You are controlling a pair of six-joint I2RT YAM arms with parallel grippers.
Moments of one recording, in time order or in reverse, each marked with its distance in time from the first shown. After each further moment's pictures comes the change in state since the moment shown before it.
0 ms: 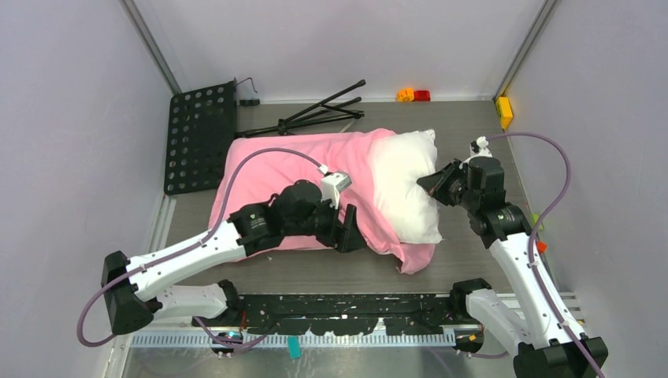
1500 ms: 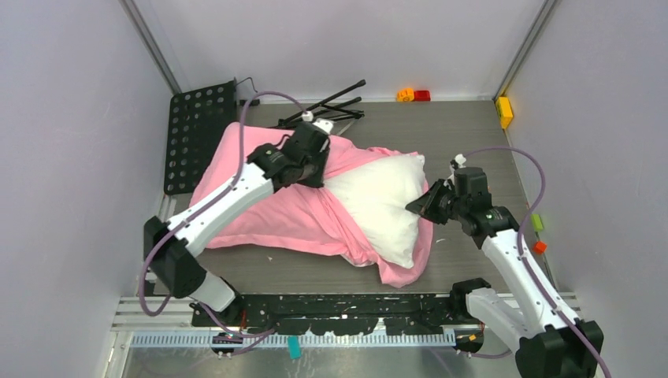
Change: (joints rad) left arm 0.285 0.430 0.484 -0.422 -0.418 0.253; right arm 0.015 0.072 -0.127 -0.055 -0.166 -0.006
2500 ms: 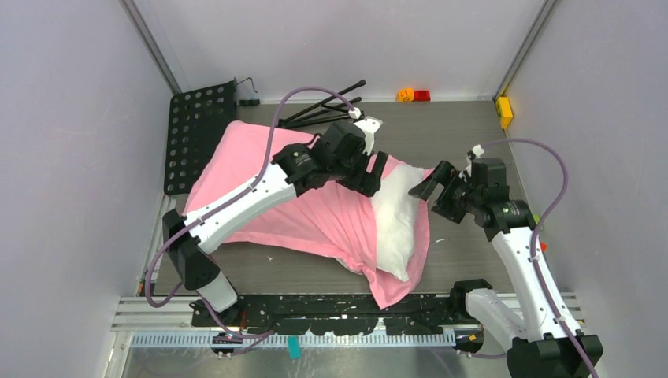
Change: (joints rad) left arm -0.176 0.063 0.160 0.126 0.210 -0.005; right arm -0.095 -0.010 0.242 -0.201 0.048 -0.047
